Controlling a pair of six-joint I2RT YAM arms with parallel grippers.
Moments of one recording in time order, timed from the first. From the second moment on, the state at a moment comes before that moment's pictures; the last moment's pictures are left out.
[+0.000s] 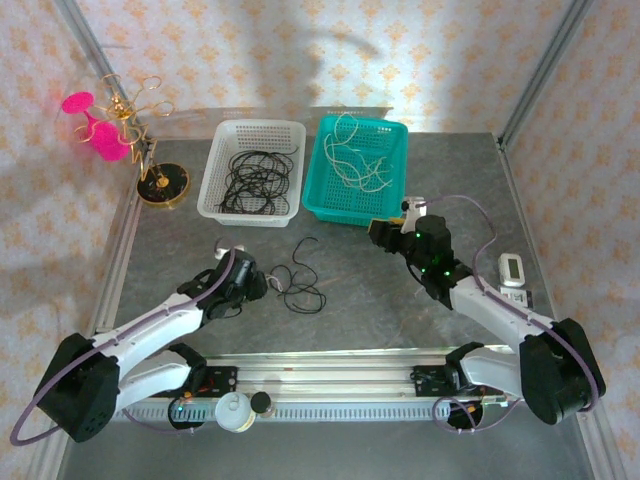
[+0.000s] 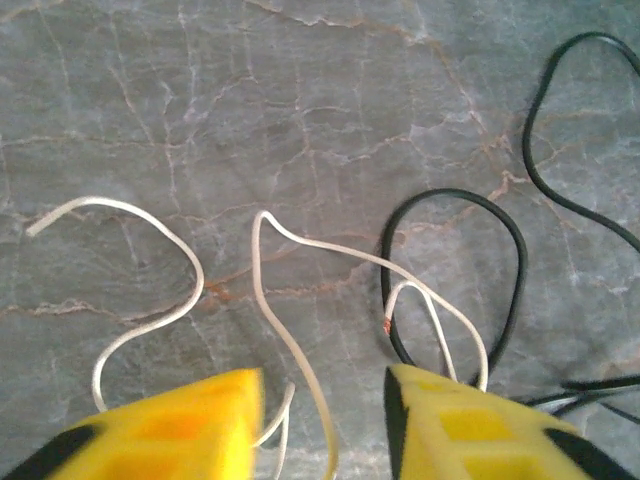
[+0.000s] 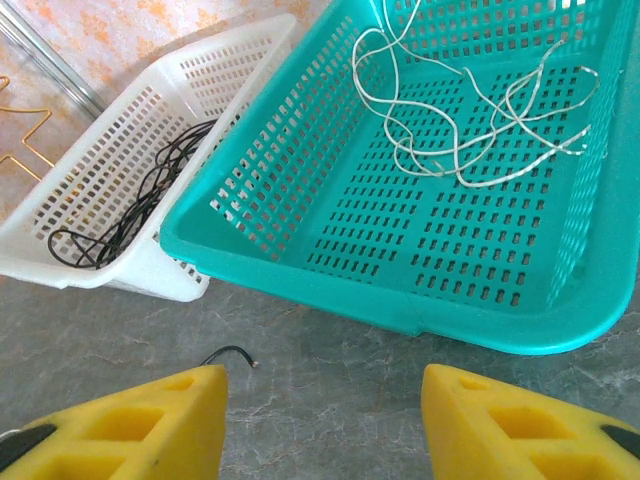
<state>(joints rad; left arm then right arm) -0.50 1.06 0.44 -0.34 -0.12 -0.75 0.42 1.14 0.53 0.25 -0.10 0.43</state>
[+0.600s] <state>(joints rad) -0.52 0.98 0.83 -0.53 -0.08 -0.46 0.44 1.08 0.57 0.30 -0.37 0.46</state>
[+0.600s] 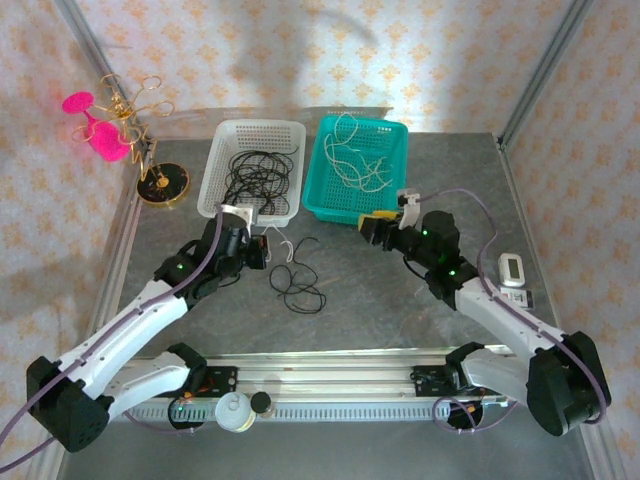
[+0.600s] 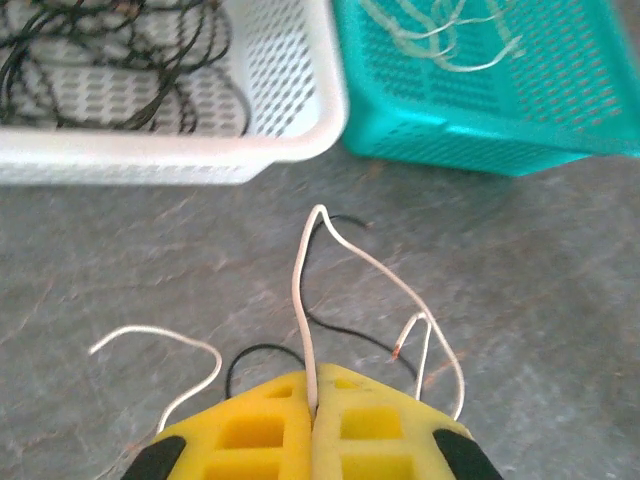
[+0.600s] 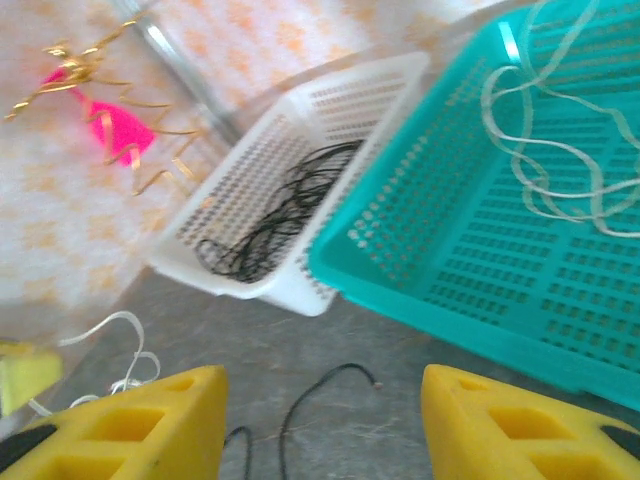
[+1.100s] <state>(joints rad) -0.53 0.89 0.90 -0.45 0.18 -0.19 0.57 1.31 0.70 0.44 -0.63 0.50</state>
